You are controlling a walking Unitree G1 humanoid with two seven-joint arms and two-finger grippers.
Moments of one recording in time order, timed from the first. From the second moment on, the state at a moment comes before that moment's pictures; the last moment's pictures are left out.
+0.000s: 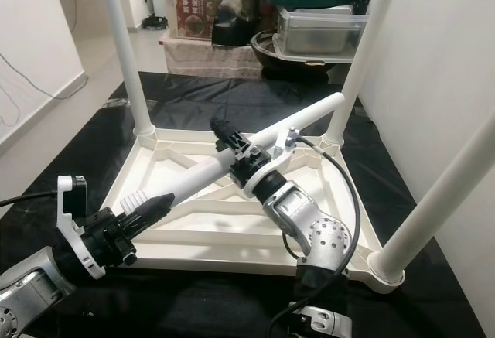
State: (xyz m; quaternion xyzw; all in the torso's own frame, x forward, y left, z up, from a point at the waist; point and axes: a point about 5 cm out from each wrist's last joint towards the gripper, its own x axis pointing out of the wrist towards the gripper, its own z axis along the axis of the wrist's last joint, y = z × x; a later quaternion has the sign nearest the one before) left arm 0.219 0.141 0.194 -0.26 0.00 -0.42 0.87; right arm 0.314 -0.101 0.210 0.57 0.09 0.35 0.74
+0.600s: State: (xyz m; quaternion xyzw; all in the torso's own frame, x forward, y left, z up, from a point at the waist) left arm 0.215 0.136 0.192 -0.26 0.00 -0.43 0.86; right arm 0.314 -0.103 0.212 0.58 0.09 0.35 0.73
